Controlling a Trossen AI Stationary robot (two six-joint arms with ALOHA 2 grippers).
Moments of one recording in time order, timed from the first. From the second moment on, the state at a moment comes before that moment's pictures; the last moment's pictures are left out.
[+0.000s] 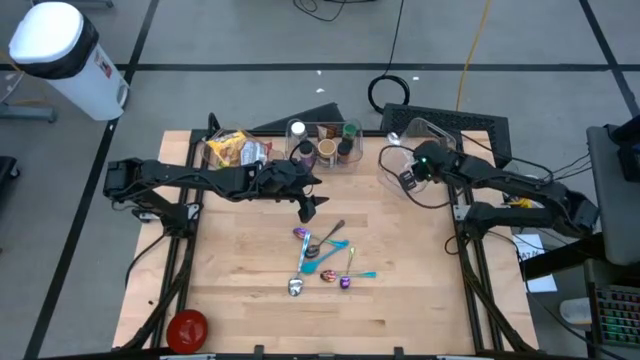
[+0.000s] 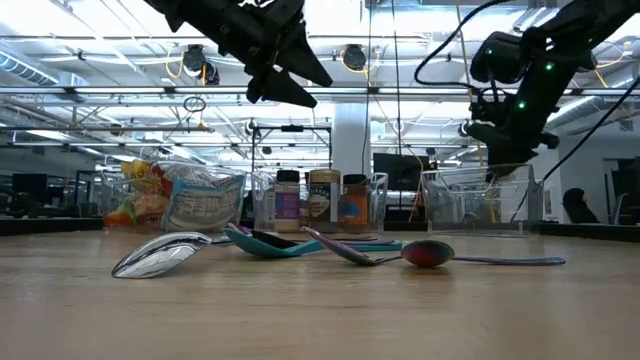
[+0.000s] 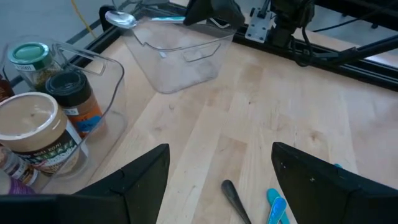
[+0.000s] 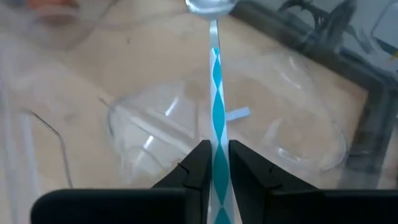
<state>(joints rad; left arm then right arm) 0.10 1.49 1.04 -0.06 -0.10 -0.22 -0.61 0.99 0.59 -0.55 0.31 0.32</state>
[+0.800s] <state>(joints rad) 0.10 1.49 1.04 -0.06 -0.10 -0.25 -0.68 0.89 0.53 -0.63 0.52 0.37</state>
